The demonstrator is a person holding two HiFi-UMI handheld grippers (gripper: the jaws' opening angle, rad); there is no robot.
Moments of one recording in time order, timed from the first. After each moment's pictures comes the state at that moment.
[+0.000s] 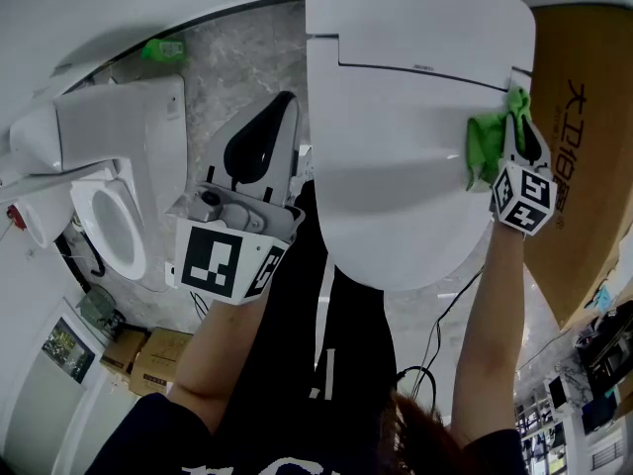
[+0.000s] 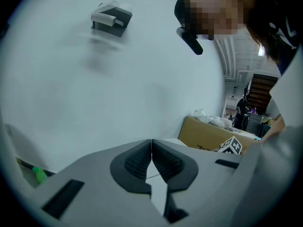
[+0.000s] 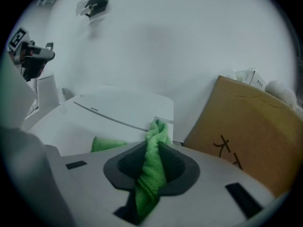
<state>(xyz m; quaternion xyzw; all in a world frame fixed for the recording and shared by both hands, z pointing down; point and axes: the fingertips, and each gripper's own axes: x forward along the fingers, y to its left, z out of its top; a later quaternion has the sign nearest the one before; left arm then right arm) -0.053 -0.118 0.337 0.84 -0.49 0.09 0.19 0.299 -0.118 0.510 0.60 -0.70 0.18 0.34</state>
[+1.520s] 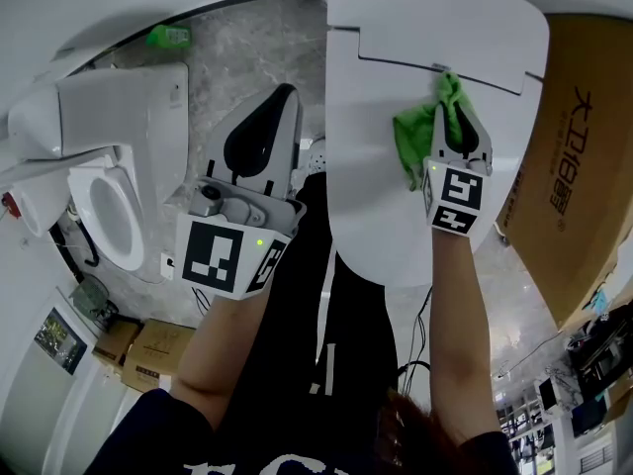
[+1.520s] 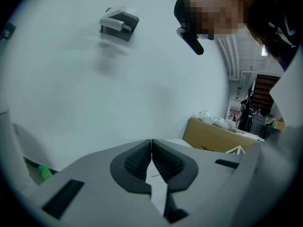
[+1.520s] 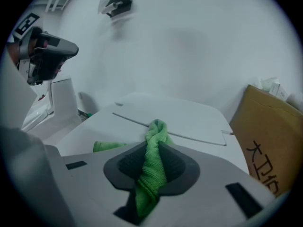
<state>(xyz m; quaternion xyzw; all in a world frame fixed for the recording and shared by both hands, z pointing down) -0.085 -0.112 0.336 0.83 -0.51 0.08 0.19 0.126 -0.105 0.505 0.55 -0.75 0.18 0.32</state>
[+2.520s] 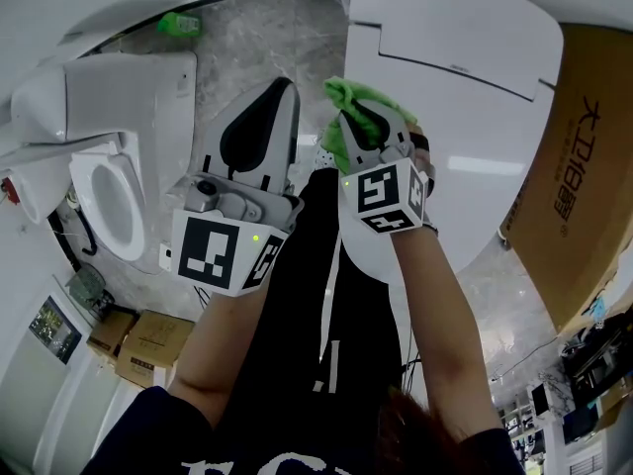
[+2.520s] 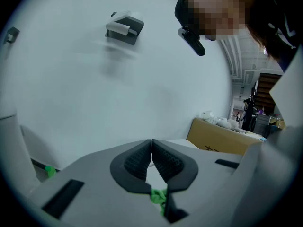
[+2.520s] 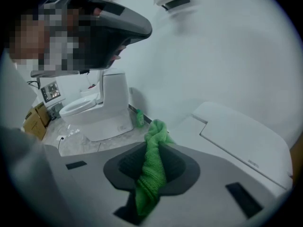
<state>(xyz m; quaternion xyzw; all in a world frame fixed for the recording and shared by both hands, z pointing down) -0.116 -0.106 0.333 0.82 -0.53 0.08 0.19 -0.066 -0.063 0.502 0.30 -0.88 0.13 0.35</state>
